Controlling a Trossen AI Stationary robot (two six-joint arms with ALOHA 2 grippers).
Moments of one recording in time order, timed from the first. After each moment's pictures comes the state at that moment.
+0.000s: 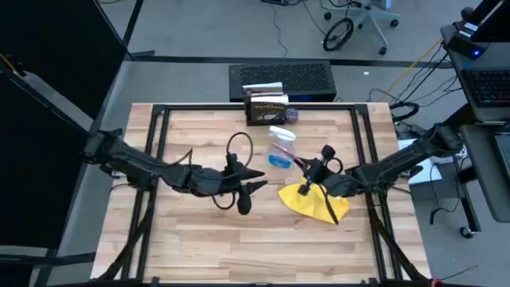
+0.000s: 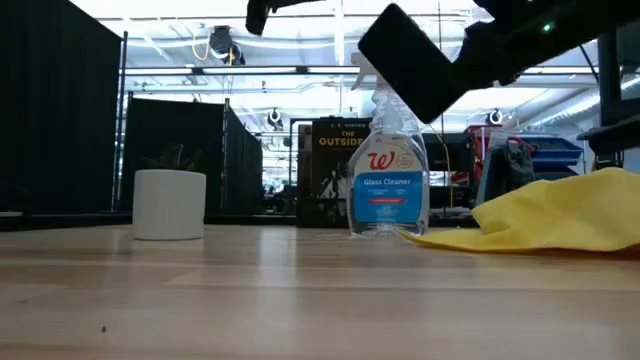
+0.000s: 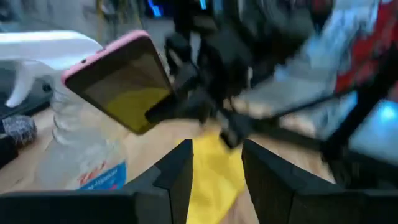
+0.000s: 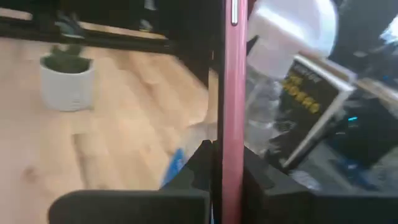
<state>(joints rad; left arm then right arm) -0.29 1.50 0.96 0.42 -0.54 -0.33 0.36 1.21 0.55 0.25 1.03 0.01</state>
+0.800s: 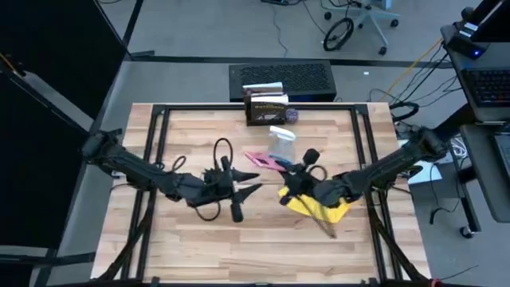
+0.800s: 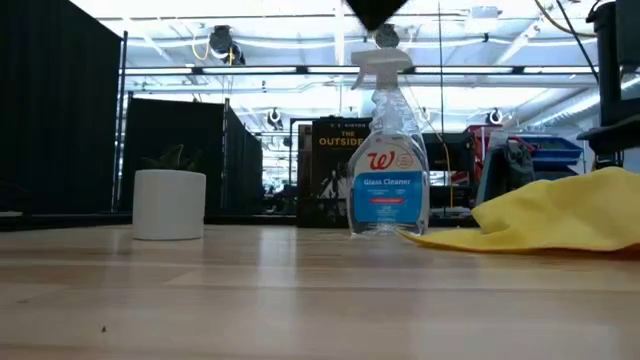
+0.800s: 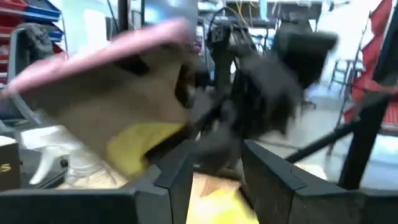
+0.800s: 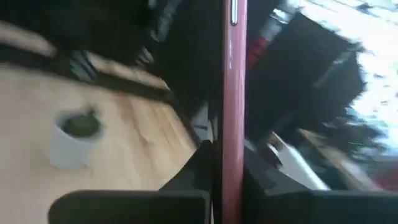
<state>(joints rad) -0.40 1.41 0.94 0.53 -0.63 -0.01 0.42 1.35 0.94 0.23 0.95 -0.27</state>
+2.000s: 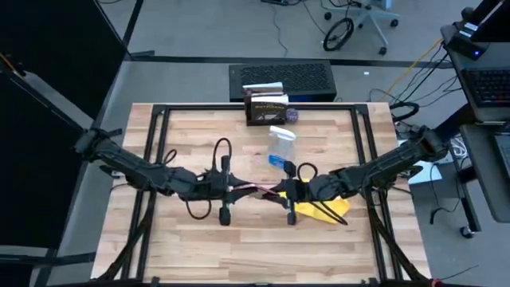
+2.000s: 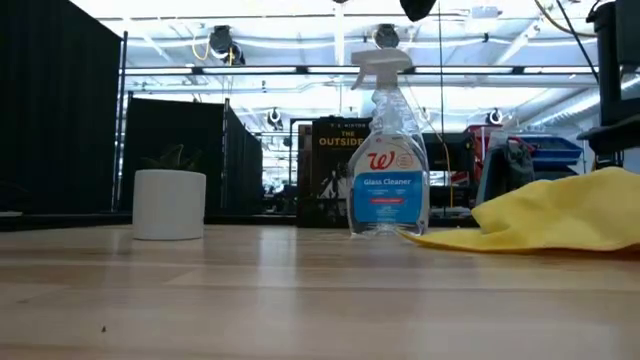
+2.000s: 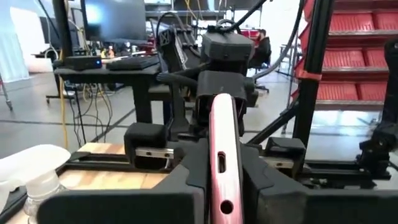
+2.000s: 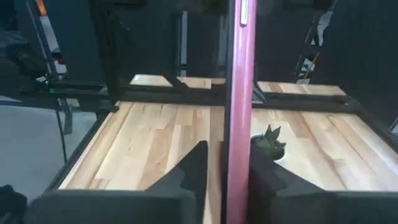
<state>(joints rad) -0.38 1.35 0.94 0.46 -0.40 0.04 0.37 1.40 0.93 0.22 0.33 0.07</state>
